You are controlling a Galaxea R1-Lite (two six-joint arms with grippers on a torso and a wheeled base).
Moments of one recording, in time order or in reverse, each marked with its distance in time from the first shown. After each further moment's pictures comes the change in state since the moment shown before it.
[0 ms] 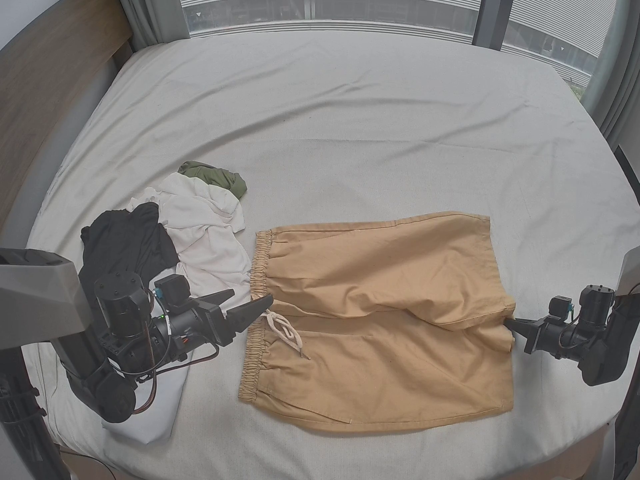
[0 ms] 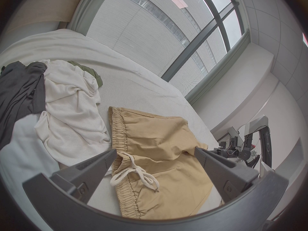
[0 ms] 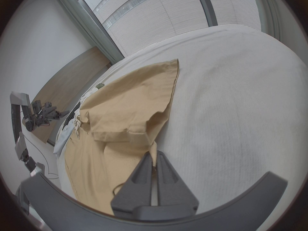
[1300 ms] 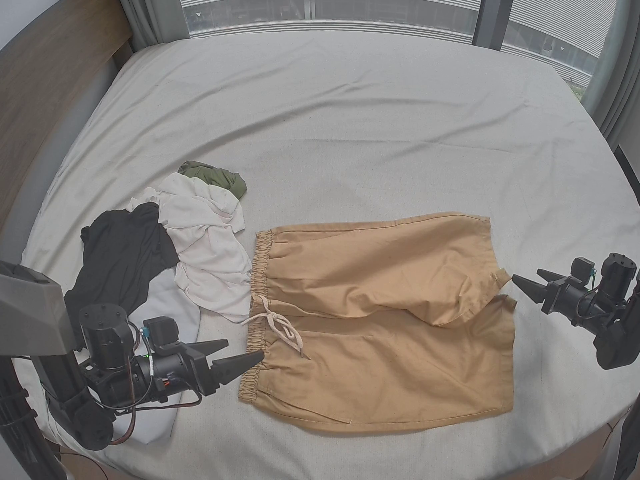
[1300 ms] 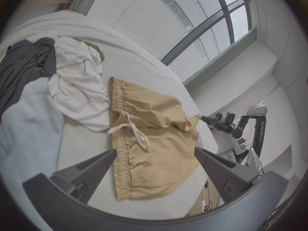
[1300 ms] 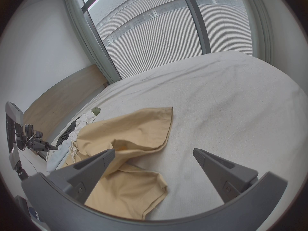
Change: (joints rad) left arm 0.012 -0.061 0.260 0.000 -0.109 0.023; right arm -0.007 -0.208 -0.049 -0.006 -0.063 0.102
